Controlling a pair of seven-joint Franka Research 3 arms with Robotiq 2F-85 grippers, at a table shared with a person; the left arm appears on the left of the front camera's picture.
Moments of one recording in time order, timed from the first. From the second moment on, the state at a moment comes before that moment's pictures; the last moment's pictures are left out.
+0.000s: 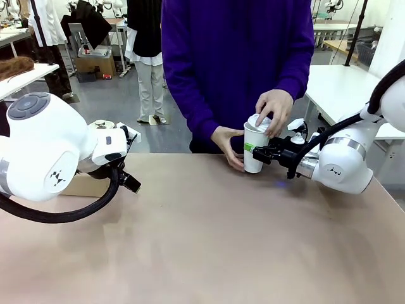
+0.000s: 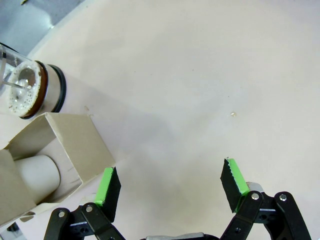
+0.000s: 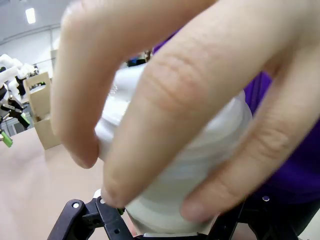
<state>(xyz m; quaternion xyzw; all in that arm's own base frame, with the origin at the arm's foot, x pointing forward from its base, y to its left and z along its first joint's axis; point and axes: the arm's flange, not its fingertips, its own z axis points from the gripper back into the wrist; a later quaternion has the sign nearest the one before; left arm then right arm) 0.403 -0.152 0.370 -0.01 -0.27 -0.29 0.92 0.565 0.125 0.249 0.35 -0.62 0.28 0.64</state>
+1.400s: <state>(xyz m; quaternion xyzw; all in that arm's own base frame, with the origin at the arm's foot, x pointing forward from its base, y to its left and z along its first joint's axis) 0.403 -0.152 0.370 -0.01 -0.27 -0.29 0.92 0.564 0.124 0.243 0.35 -0.62 0.28 0.65</state>
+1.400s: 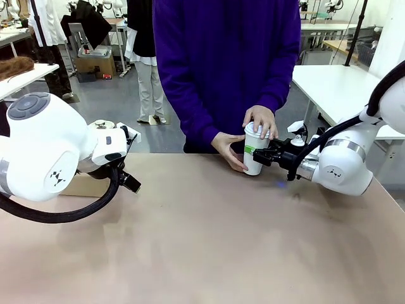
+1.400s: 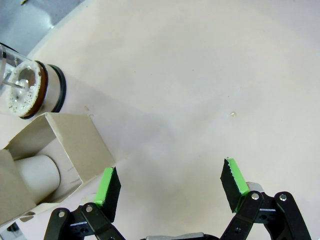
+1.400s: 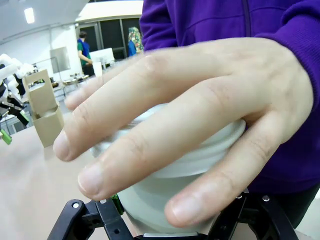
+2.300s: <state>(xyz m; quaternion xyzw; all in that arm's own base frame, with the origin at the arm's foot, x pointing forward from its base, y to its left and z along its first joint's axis) 0.403 -0.152 0.370 -0.01 -0.27 -0.29 0.92 0.565 0.124 0.246 0.35 -0.62 0.28 0.64</state>
